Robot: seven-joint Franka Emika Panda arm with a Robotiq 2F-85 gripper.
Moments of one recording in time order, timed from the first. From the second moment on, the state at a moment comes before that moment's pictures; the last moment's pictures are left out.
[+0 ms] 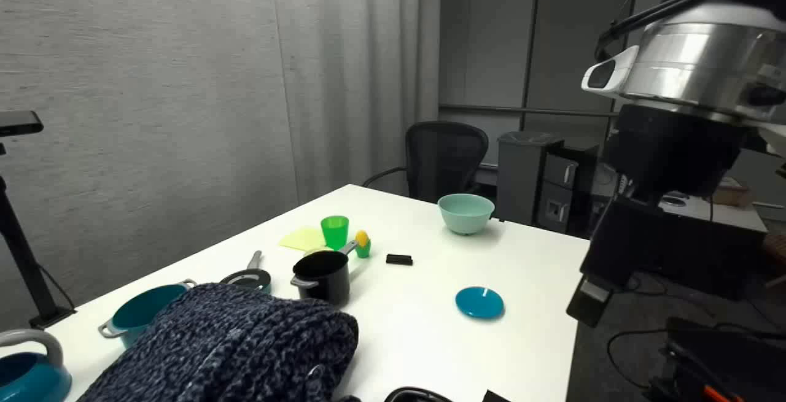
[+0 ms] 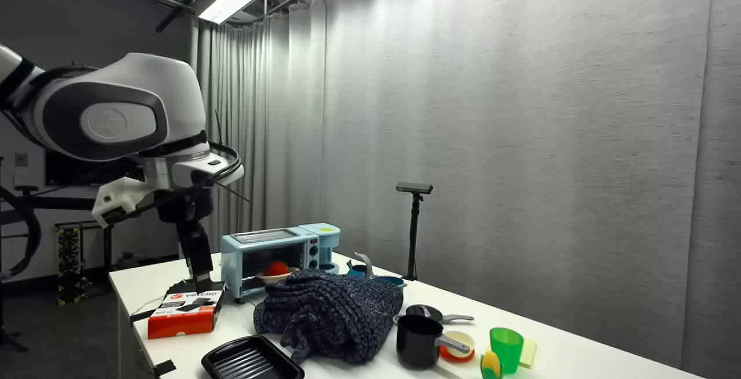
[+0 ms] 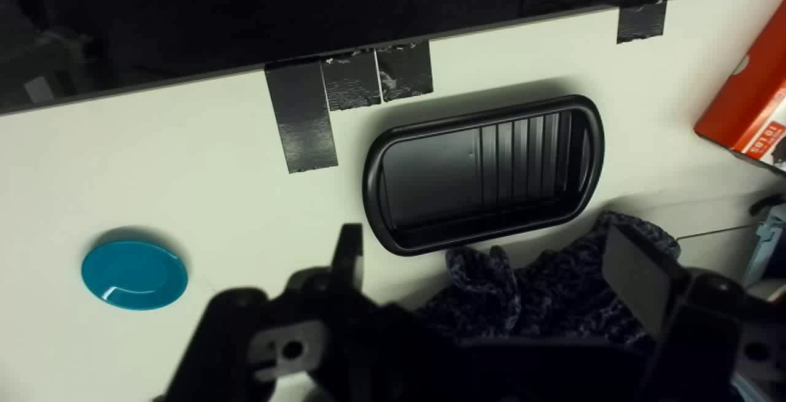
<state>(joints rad) 0.17 -0.69 0.22 -2.79 0.28 2.36 0.33</state>
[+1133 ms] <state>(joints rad) 0.17 -0.68 0.22 -2.79 0.28 2.36 0.33</state>
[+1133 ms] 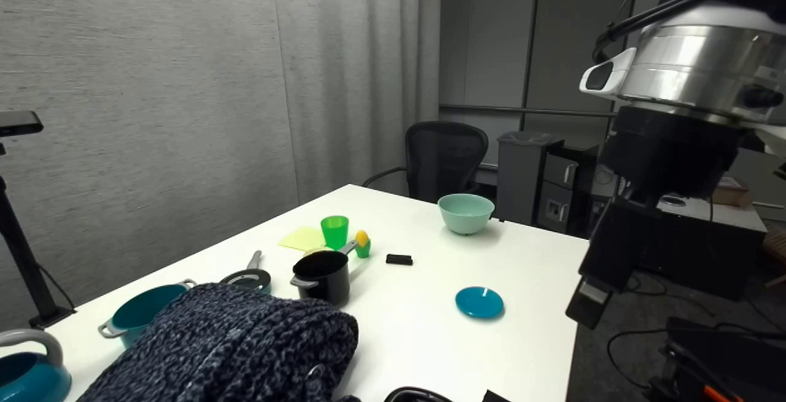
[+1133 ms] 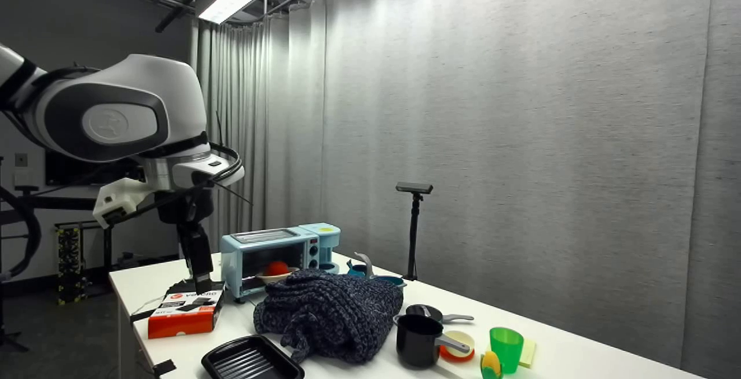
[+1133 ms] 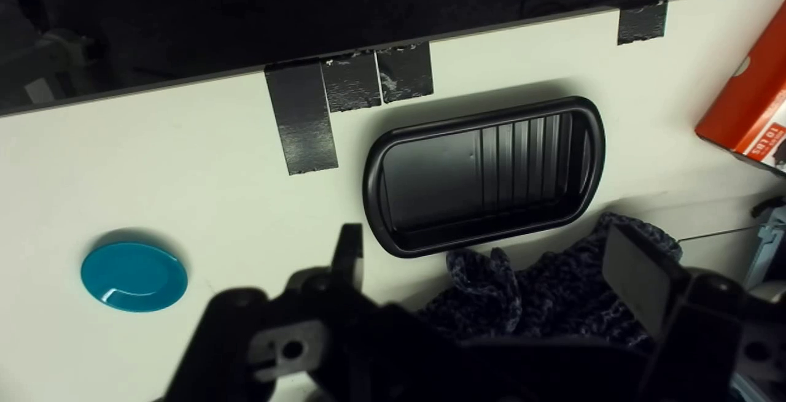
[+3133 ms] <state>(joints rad) 0.02 -0.21 0.22 -2.36 0.02 2.47 0.38</state>
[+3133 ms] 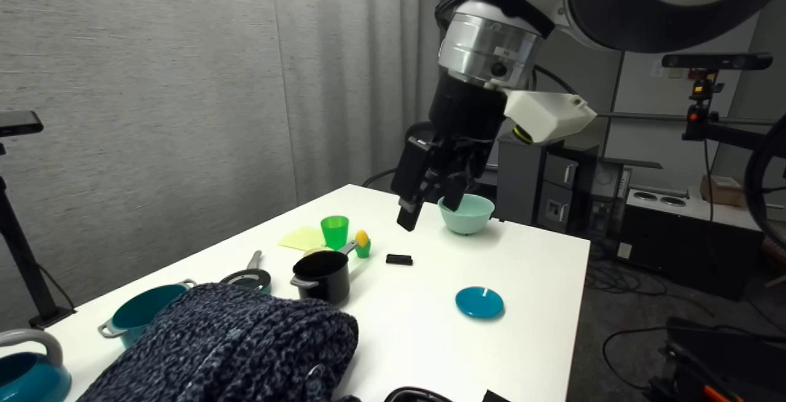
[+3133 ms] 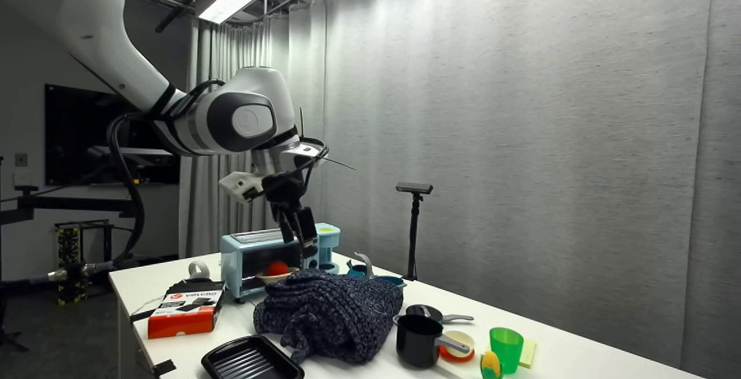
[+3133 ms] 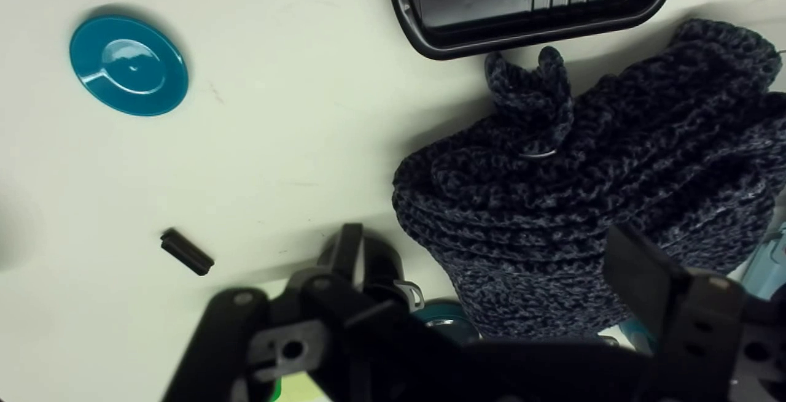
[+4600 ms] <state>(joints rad) 0.18 0.32 0.17 -1.88 -0.17 2.54 0.38</state>
